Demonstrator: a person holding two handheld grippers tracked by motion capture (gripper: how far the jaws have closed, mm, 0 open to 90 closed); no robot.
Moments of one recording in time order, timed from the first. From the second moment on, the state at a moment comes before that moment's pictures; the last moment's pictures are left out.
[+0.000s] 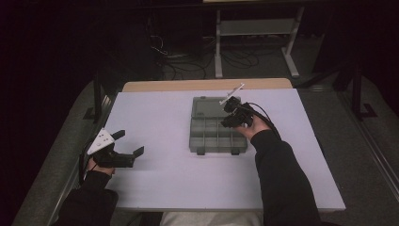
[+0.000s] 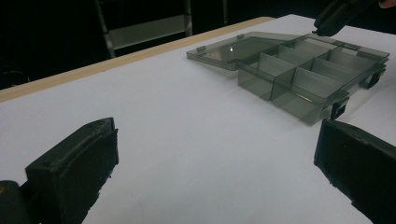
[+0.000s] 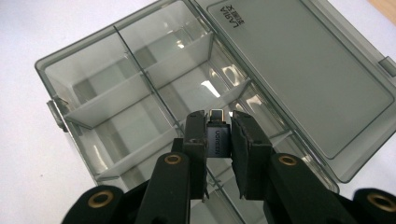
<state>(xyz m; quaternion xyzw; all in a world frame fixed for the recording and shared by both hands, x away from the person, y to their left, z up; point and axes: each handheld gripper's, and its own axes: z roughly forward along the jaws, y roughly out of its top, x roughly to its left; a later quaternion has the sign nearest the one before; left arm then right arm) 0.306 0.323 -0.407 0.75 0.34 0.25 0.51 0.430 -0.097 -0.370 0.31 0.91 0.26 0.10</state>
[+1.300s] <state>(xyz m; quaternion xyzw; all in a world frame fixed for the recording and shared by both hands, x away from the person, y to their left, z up) 0.306 0.323 -0.407 0.75 0.35 0.25 0.51 0.440 -0.105 -0.388 0.36 0.88 0.28 0.09</state>
